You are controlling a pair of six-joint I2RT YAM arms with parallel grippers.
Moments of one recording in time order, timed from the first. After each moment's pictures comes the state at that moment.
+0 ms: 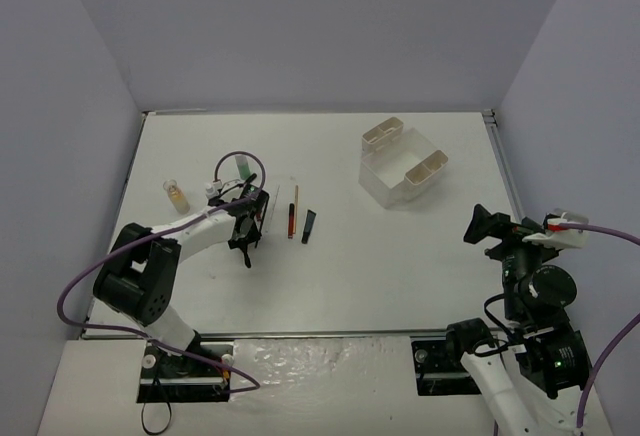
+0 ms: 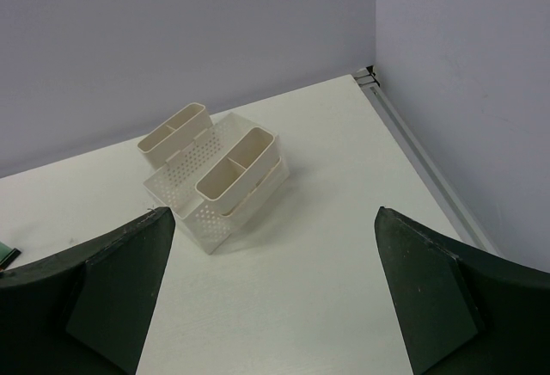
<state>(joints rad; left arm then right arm) -0.46 1.61 0.89 -0.49 -0.39 -0.78 0.22 0.26 0.81 -0.53 0.39 0.22</state>
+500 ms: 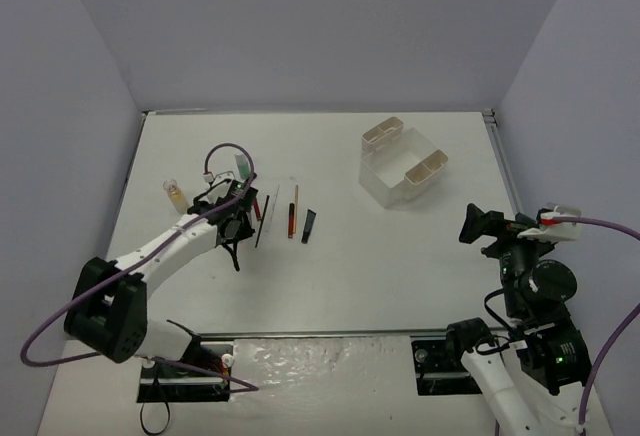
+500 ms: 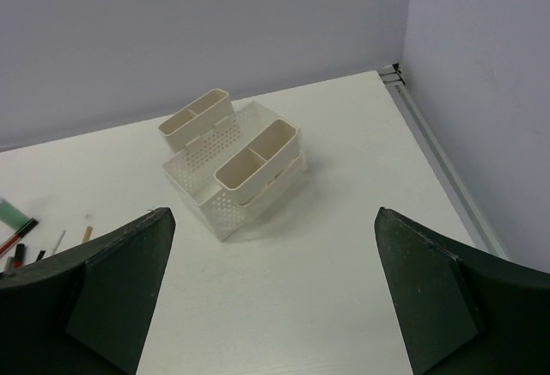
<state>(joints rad) -0.47 1.41 0.89 -0.58 -0.38 -0.73 0.23 0.29 0.82 -0.54 0.34 0.20</state>
